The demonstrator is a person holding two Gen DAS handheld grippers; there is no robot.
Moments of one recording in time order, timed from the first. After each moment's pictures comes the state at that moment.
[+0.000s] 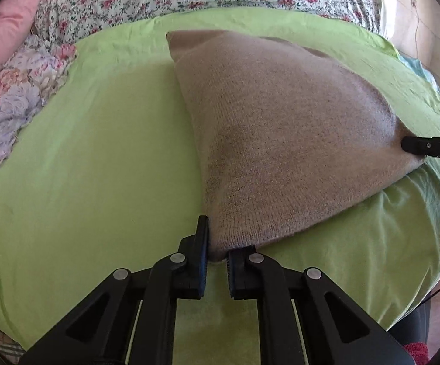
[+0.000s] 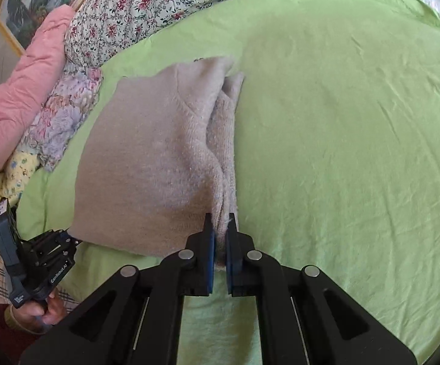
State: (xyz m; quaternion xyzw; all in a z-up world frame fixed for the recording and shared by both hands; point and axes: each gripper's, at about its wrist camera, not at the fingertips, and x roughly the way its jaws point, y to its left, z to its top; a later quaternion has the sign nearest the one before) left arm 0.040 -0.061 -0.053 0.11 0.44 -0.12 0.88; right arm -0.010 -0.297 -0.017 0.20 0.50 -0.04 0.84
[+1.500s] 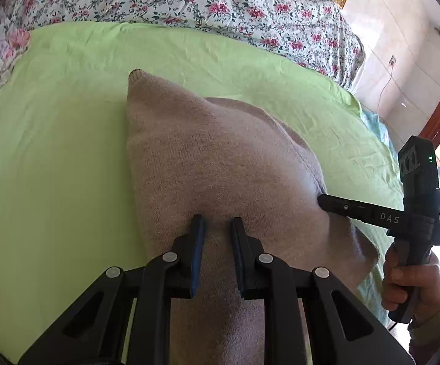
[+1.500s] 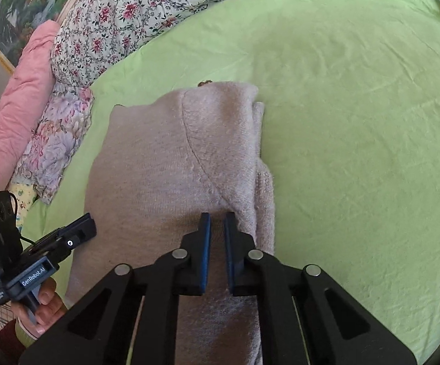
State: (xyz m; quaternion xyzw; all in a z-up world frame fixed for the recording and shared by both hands) left arm 0.131 -0.074 -0.013 -0.04 0.43 -0.25 0.87; right arm 0.076 -0.313 -0.030 0.24 0.48 -0.04 0.84
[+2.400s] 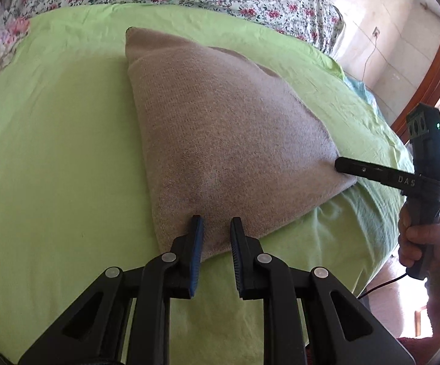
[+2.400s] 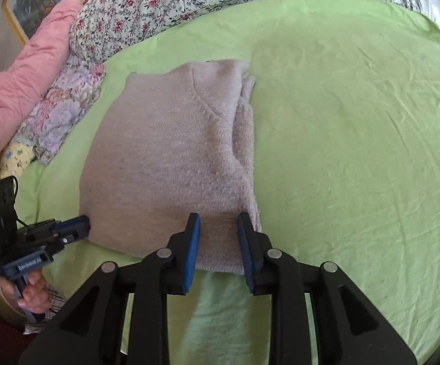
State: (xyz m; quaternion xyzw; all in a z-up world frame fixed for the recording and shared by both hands) left arm 0.046 -0.043 -0.038 -0.01 0.46 -0.29 0.84; right arm -0.008 -0.281 -0.013 0.18 0.48 -0.04 0.86
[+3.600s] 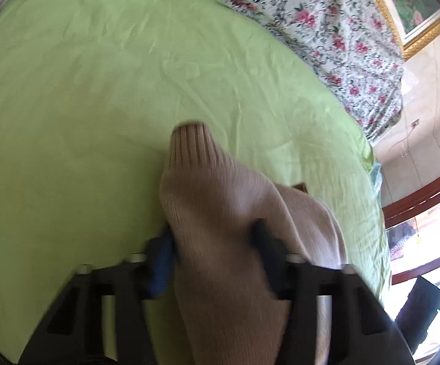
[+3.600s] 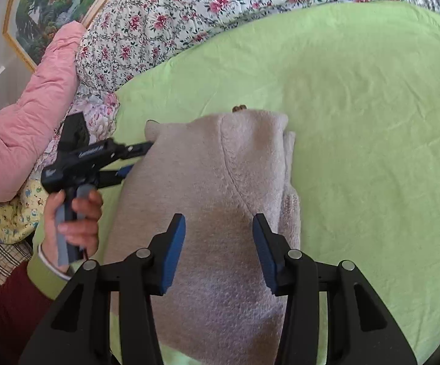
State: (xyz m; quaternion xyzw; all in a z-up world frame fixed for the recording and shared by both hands) left arm 0.333 -0.040 -0.041 -0.18 0.52 -0.24 0.80; right arm 0.078 -0.294 0.004 0.24 0.45 0.00 0.86
